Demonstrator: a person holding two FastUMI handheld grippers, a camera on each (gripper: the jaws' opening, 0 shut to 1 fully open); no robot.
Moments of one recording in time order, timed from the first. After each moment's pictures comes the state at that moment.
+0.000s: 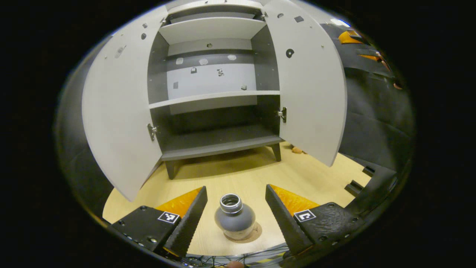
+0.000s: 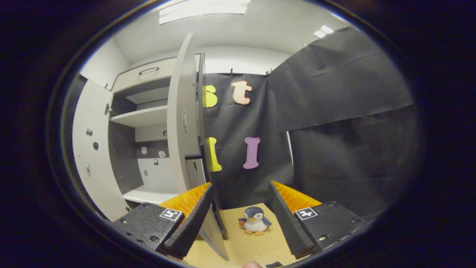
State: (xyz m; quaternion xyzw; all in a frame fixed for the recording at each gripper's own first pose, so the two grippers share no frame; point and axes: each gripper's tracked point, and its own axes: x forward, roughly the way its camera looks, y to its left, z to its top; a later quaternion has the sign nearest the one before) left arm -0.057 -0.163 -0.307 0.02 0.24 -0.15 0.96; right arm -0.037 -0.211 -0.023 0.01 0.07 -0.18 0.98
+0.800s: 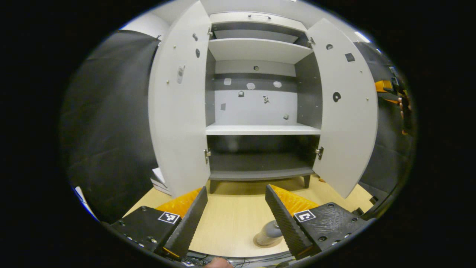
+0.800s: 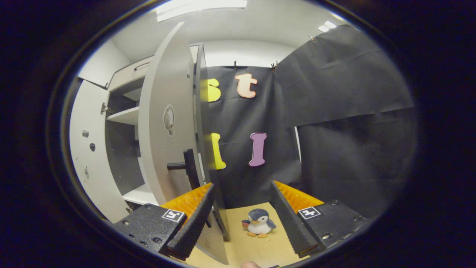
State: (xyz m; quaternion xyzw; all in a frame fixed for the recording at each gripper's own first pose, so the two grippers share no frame) left arm -0.048 -0.045 -0.218 -0.02 0.20 -0.01 0.98; right arm 0.008 -0.227 -0.032 0.01 0.11 -0.15 0.98
